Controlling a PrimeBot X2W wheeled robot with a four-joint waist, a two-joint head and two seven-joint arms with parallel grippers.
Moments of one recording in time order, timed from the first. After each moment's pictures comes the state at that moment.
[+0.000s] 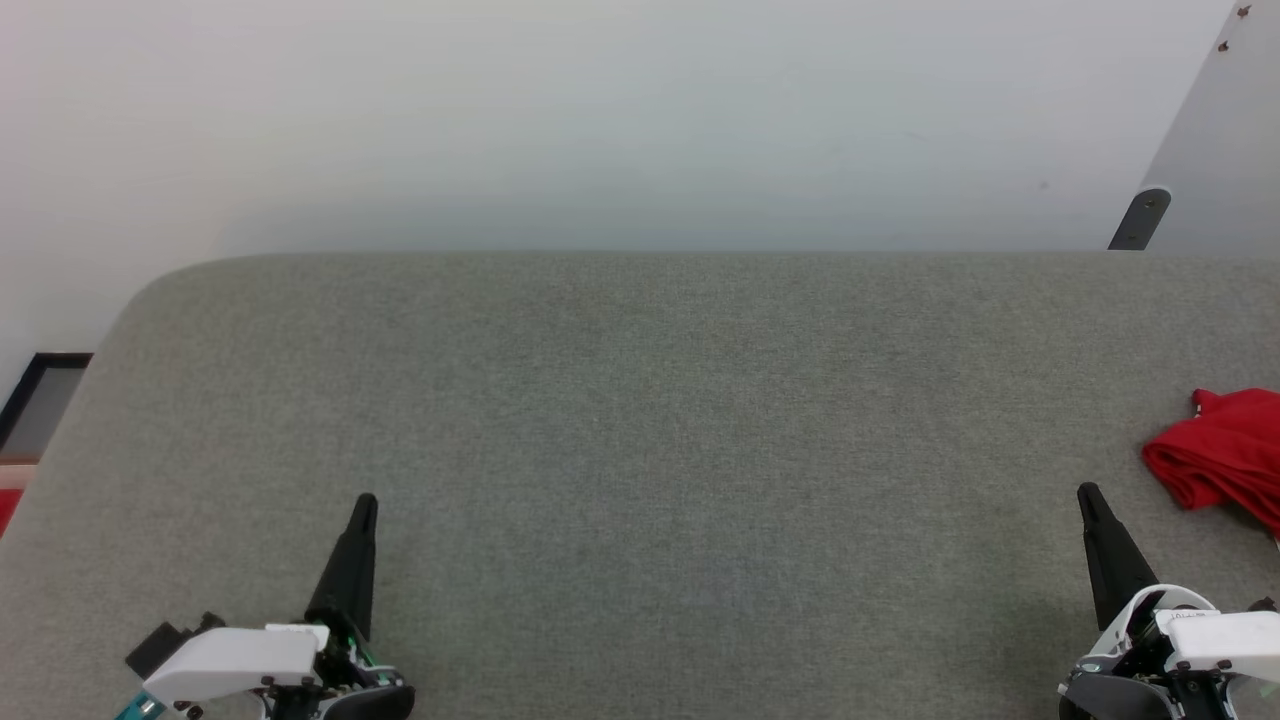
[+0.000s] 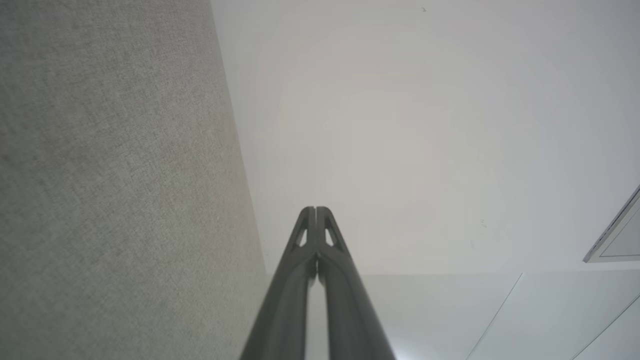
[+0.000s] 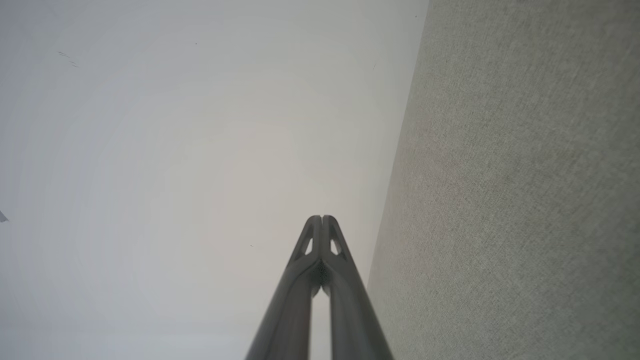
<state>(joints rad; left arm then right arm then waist) -0.10 0.05 0.11 0.25 -1.61 -0.13 0.12 -0.11 -0.05 -0.11 0.25 1.61 0.13 0.11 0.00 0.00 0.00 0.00</state>
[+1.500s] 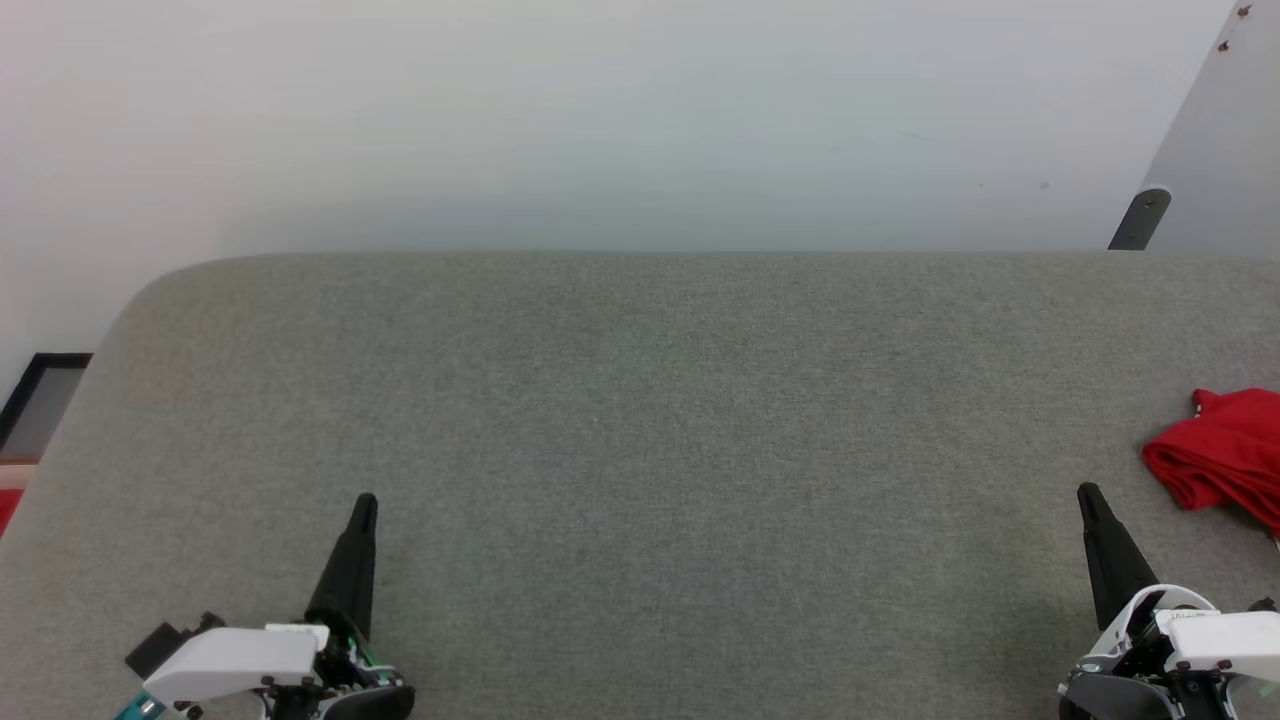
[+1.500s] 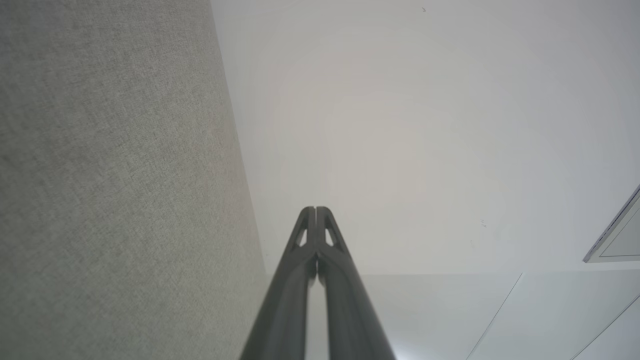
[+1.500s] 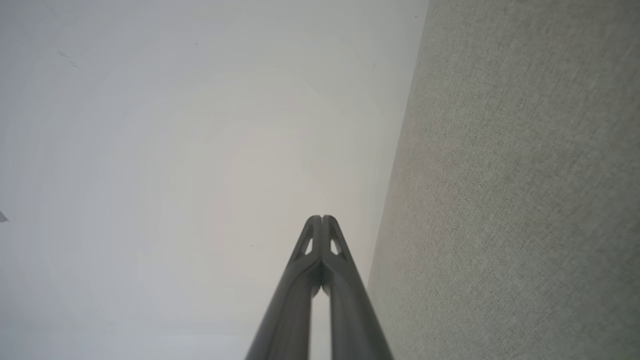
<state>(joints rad) -0.10 0.05 0.11 0.25 -1.61 -0.13 0.12 -0.11 -0.05 -0.11 0.25 1.61 0.13 0.11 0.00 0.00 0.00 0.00</state>
